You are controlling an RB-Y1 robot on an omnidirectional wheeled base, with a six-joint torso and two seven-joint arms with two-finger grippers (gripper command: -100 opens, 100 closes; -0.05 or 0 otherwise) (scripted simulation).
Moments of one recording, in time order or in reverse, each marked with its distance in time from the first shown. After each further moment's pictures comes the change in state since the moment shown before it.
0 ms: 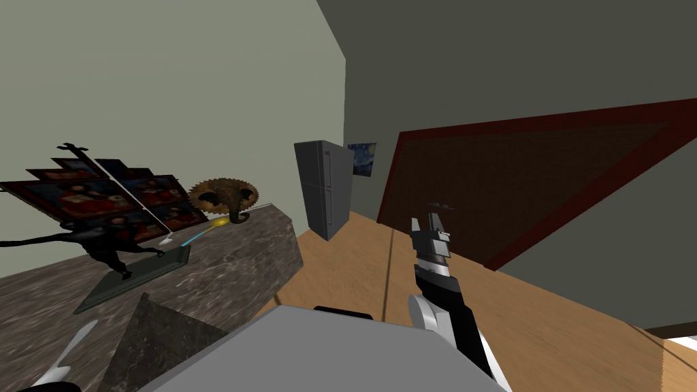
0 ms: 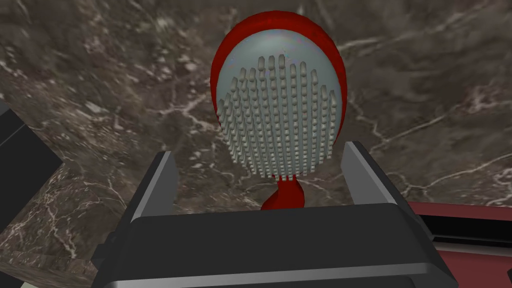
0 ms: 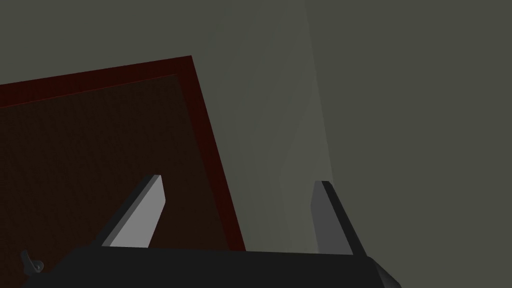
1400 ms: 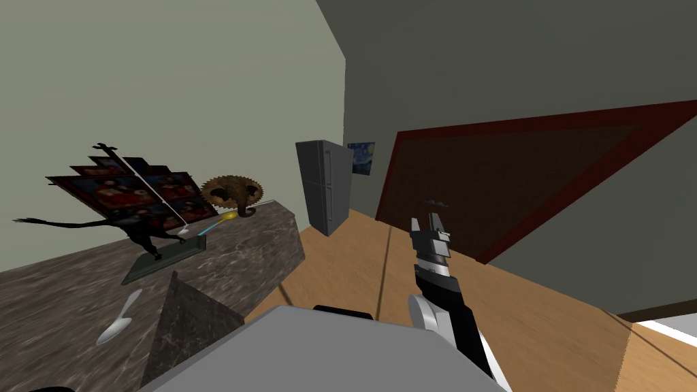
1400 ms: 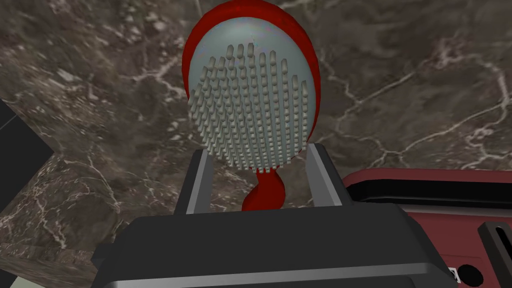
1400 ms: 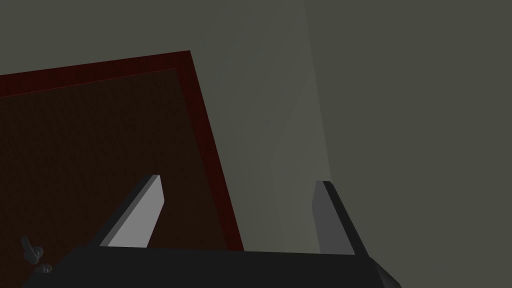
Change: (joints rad) left arm 0.044 0.171 0.080 -0.157 0.031 0.109 0.108; right arm 0.000 0.000 0.000 0.000 0.000 0.000 0.000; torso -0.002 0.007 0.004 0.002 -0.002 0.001
